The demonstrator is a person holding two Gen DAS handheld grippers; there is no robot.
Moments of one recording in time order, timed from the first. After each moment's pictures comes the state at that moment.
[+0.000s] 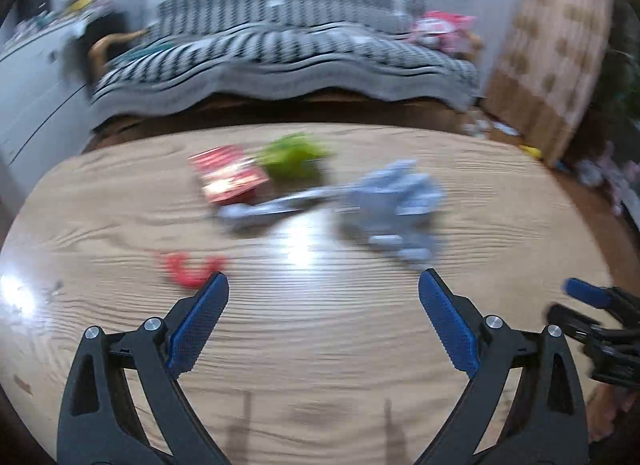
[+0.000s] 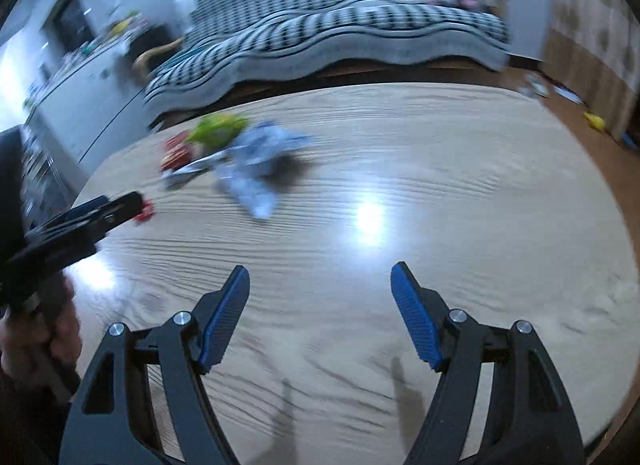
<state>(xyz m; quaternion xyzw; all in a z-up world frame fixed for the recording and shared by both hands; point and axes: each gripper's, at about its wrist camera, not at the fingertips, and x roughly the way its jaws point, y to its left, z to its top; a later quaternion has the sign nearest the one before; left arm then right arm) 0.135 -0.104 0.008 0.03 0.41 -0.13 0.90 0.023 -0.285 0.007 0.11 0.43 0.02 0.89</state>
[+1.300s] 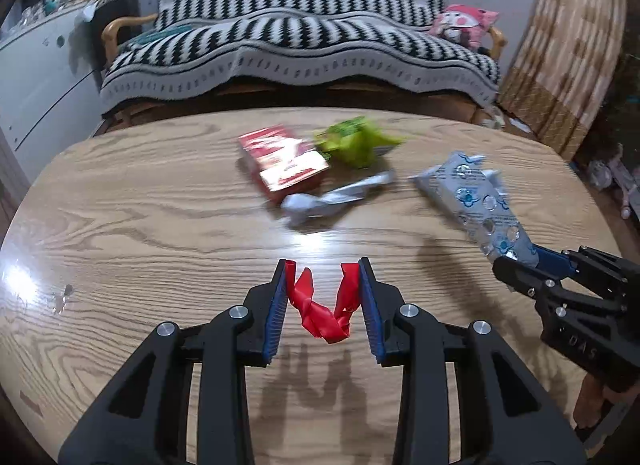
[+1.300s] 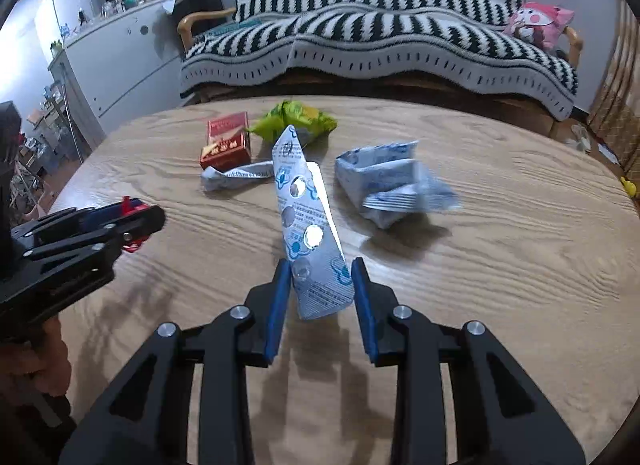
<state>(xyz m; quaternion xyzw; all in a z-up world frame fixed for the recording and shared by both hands) 0.150 -0.067 -0.004 0.03 0.42 -0.14 0.90 0.115 -0.204 -0.010 0.04 0.43 0.07 0.90</state>
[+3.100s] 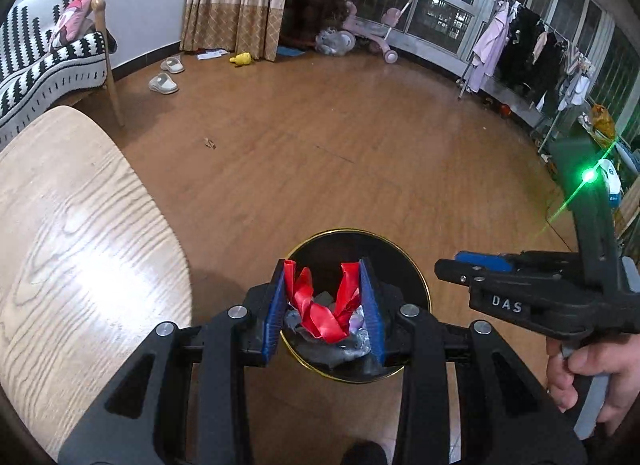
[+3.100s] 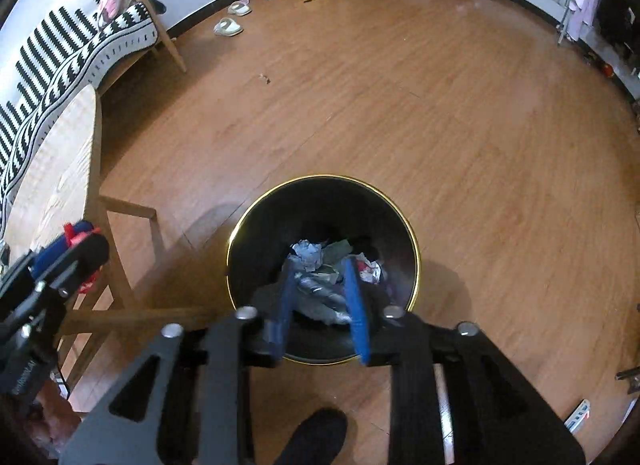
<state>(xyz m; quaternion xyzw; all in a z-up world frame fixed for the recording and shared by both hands) -0.177 -0.602 -0.054 0.18 0.40 -0.56 0.71 -0.364 -0.669 -0.082 0.31 0.46 -0.36 0.75</state>
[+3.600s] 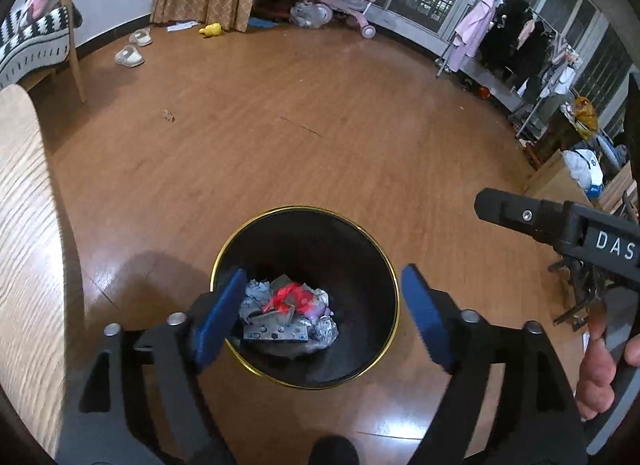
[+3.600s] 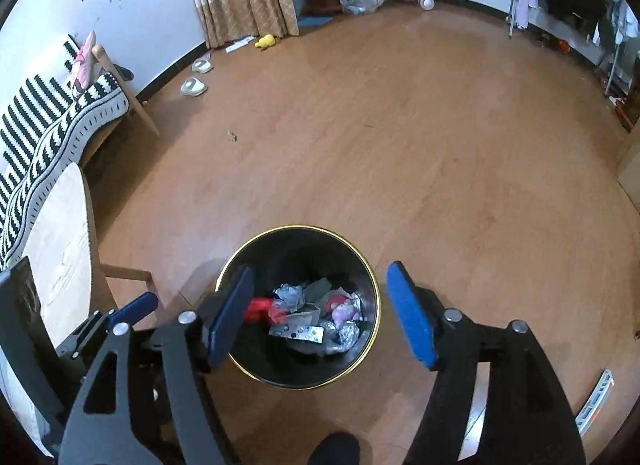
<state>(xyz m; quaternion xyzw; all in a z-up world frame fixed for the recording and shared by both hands) -0.201 -0.644 -0.092 0.18 0.43 -0.59 0.66 -0.413 -0.684 -0.043 0.33 0.37 -0.44 0.75</state>
